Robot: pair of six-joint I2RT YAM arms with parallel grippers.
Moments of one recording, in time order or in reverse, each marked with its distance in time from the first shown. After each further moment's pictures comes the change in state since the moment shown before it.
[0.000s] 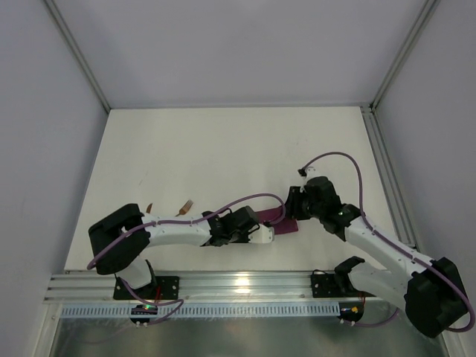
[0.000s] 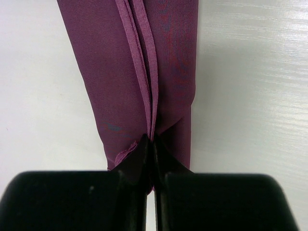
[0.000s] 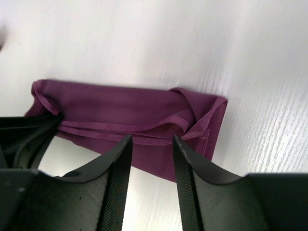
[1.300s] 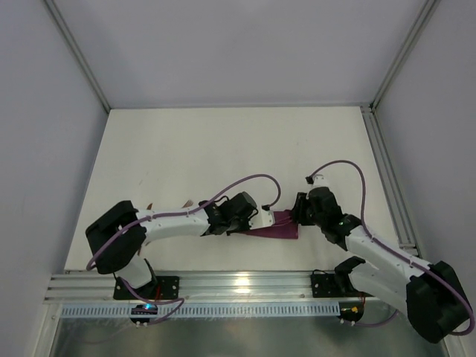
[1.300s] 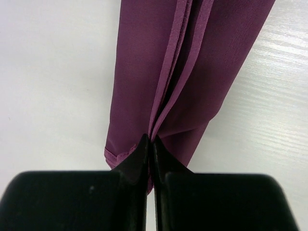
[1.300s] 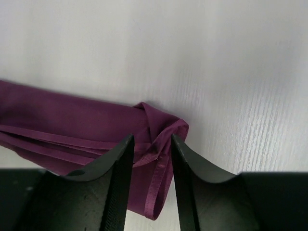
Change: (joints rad) left arm 0.090 -0.008 0.072 -0.038 0.063 -0.077; right arm 0.000 -0.024 -0.138 0.112 0.188 0.050
